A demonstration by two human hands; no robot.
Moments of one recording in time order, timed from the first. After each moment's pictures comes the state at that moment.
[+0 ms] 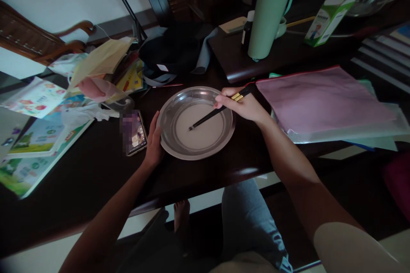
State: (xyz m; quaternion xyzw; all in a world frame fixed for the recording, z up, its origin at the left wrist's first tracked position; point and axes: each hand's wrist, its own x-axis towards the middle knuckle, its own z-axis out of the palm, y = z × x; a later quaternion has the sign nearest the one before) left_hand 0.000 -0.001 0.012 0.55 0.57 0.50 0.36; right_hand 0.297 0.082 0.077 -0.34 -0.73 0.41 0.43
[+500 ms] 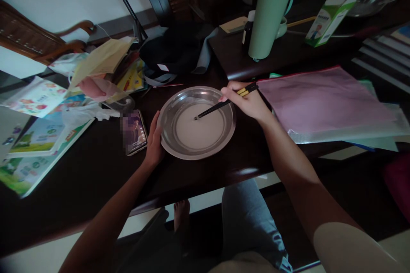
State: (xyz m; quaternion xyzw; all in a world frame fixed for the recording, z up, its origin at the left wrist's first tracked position) left_hand 0.000 -0.001 0.009 0.55 0.56 0.50 0.35; right_hand 0.299 0.085 0.076 -0.37 -0.70 0.38 0.48
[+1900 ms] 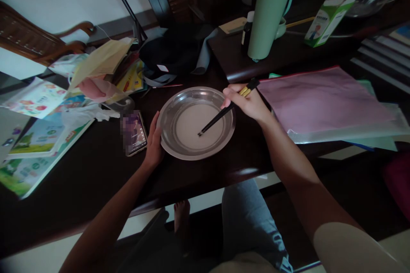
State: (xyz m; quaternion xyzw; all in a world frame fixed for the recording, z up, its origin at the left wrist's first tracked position) left_hand -0.001 -0.001 0.009 0.55 0.56 0.50 0.36; right_hand 0.301 0.084 0.075 -0.34 -0.69 0.42 0.48
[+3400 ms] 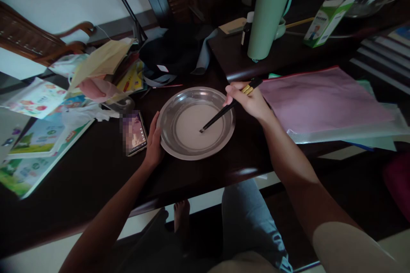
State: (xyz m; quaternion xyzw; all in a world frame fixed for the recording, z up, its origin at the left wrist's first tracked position) left_hand -0.001 0.000 0.009 0.55 0.57 0.50 0.36; right_hand 0.301 0.085 0.075 -0.36 -0.68 0.40 0.49
